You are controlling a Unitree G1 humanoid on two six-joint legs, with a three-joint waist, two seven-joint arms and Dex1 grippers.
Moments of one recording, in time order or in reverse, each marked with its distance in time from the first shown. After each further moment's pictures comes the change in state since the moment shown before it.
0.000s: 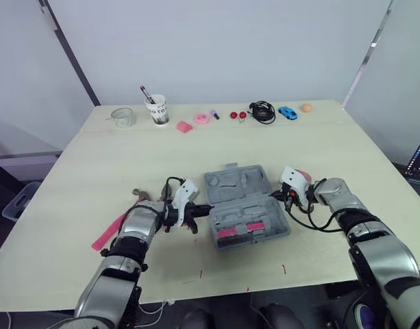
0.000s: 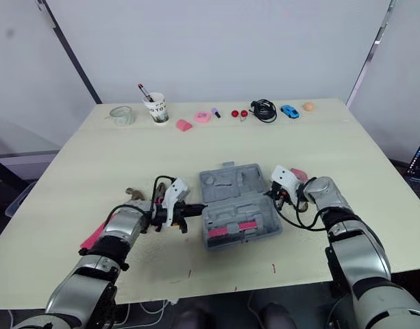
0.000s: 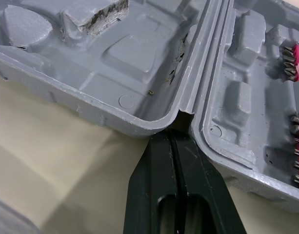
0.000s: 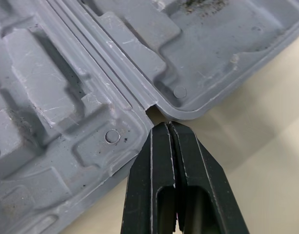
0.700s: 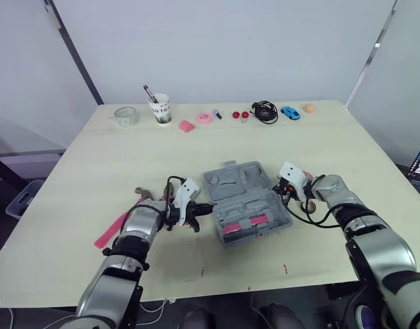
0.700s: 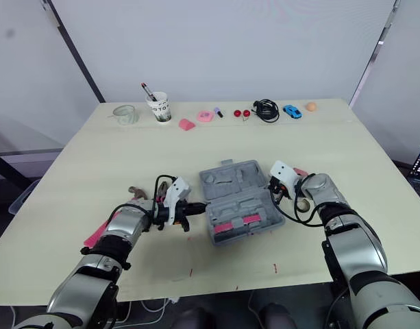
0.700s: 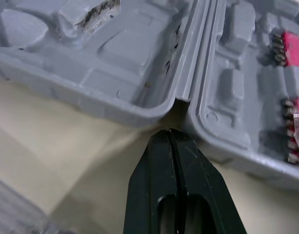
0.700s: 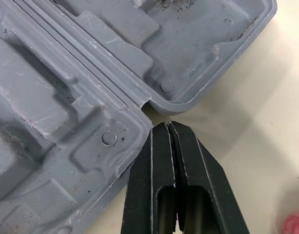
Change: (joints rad) left arm -0.036 -0.038 0.010 0.043 -0.010 -0.005 0.055; right arm -0.079 0.008 0.005 0.103 -0.027 -0.017 -0.161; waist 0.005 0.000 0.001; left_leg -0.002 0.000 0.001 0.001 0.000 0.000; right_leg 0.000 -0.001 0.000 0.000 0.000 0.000
